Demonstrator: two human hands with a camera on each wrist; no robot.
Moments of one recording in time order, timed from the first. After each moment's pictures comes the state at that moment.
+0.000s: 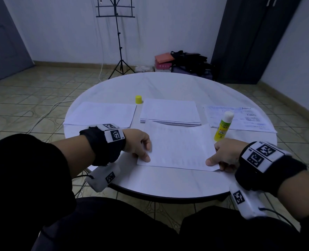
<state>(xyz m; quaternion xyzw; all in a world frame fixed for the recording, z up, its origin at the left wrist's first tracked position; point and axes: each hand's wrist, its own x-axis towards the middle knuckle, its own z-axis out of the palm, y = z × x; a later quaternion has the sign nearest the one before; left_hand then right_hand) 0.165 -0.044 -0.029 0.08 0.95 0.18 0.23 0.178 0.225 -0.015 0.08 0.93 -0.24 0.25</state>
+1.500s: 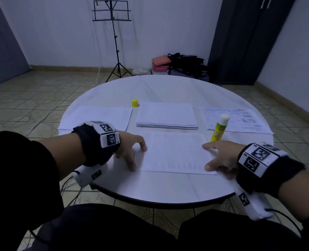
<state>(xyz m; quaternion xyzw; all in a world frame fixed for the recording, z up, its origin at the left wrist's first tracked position) 0.164 -0.044 -0.014 0.07 0.95 0.01 0.30 0.175 0.233 -0.014 0.05 0.93 -0.24 0.28</state>
